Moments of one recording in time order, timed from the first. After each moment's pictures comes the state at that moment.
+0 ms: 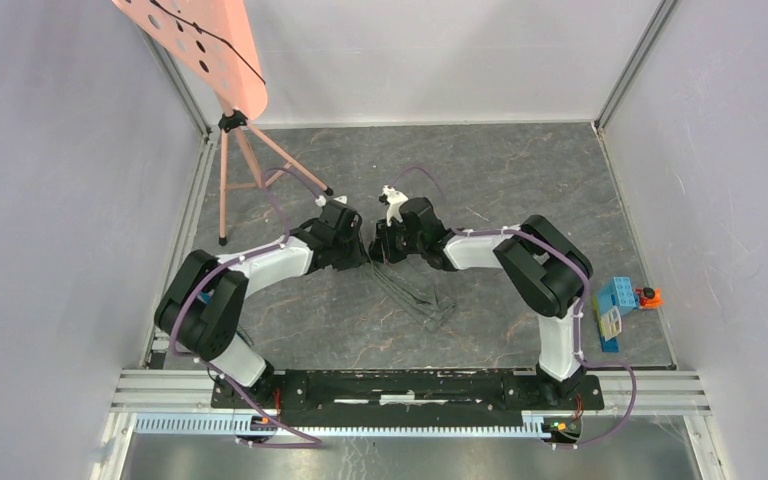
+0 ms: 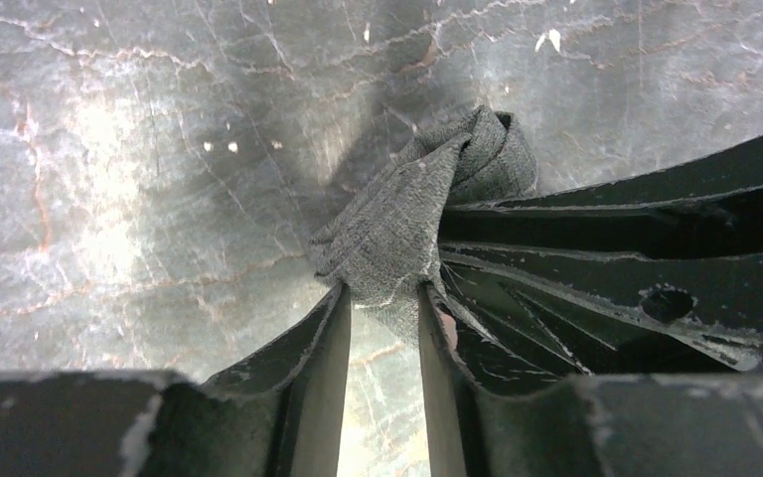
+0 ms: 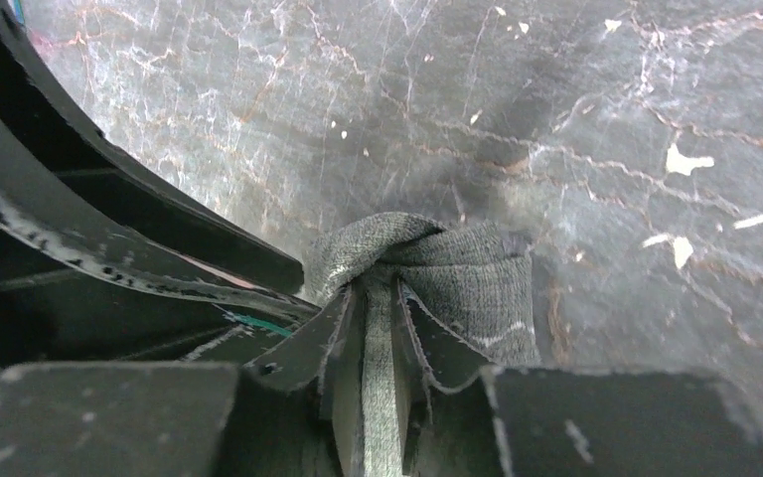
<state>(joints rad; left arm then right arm) -0.56 1.60 0.85 -0.19 -0.02 -0.70 0.73 1.99 1.06 0.34 -0.31 0.42</state>
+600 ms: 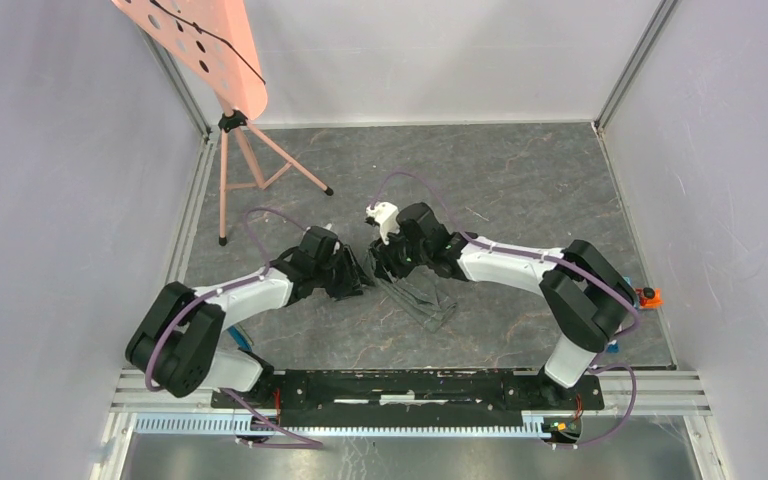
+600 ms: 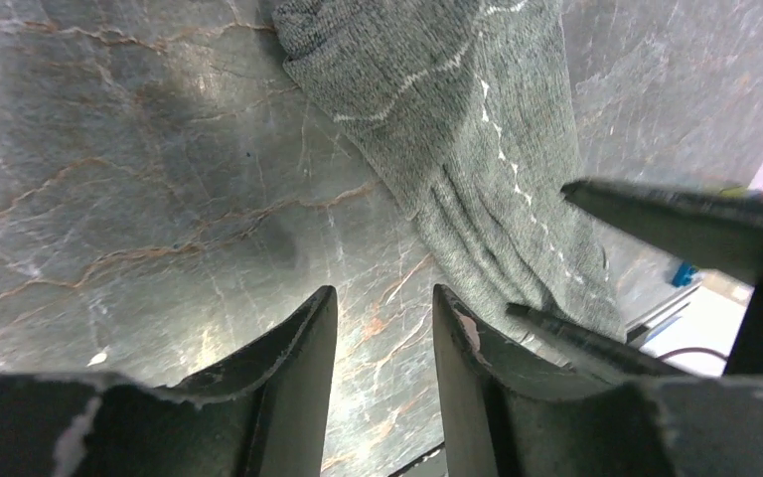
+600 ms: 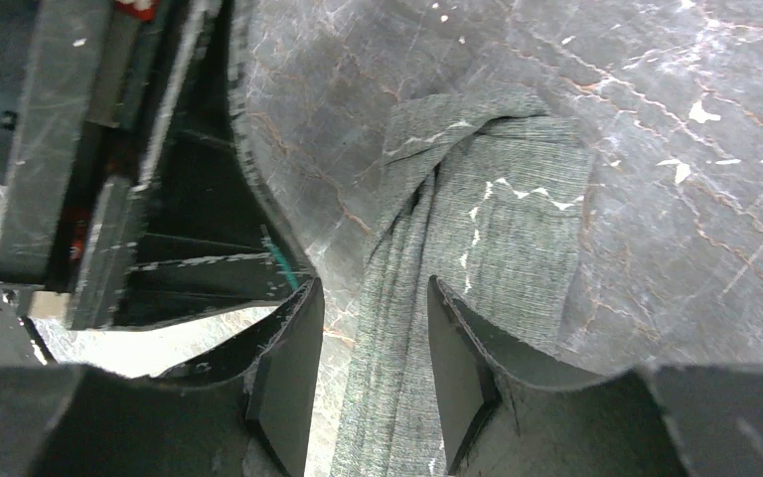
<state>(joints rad) -0.54 1.36 0.57 -0.09 0.22 -0.90 0.82 1.70 1.01 -0.01 -0.24 0.07</state>
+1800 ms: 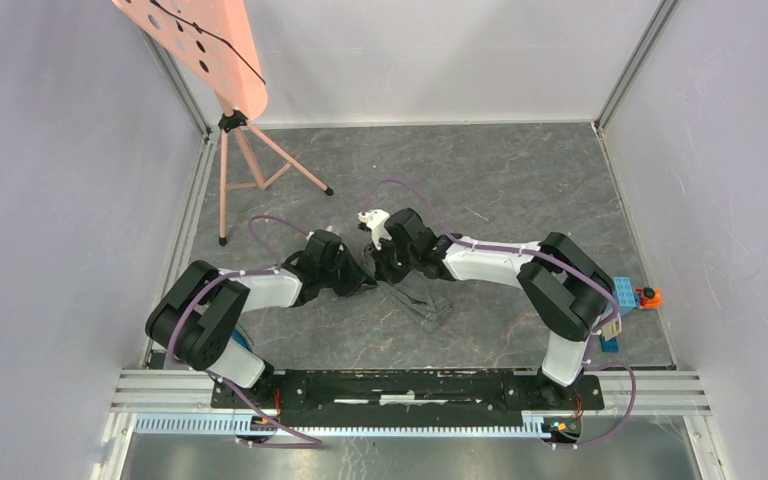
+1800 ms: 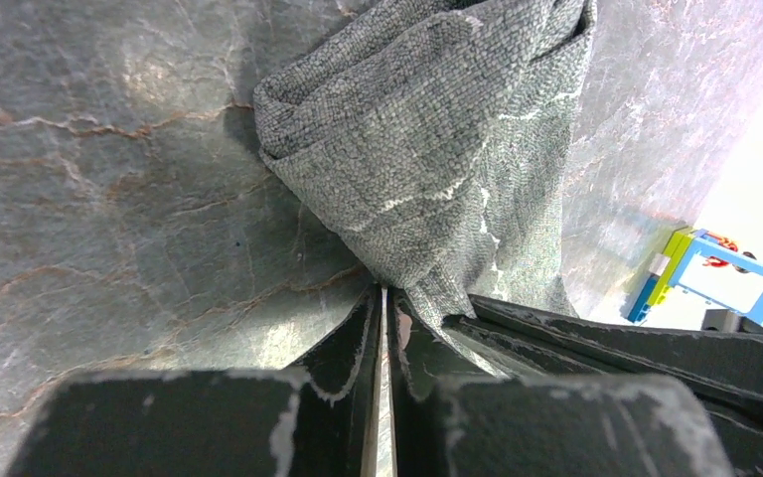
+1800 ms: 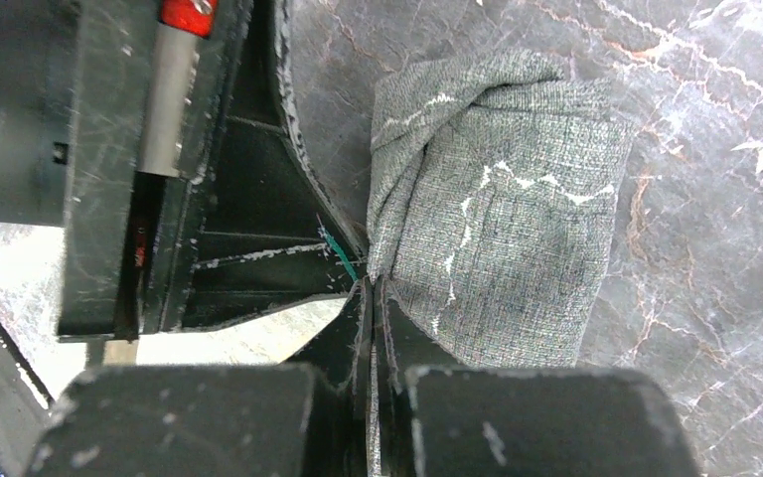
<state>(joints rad) -0.54 1.52 0.52 0.19 0.23 -1.03 0.86 1.81 1.08 -0.07 -0.21 0.10</state>
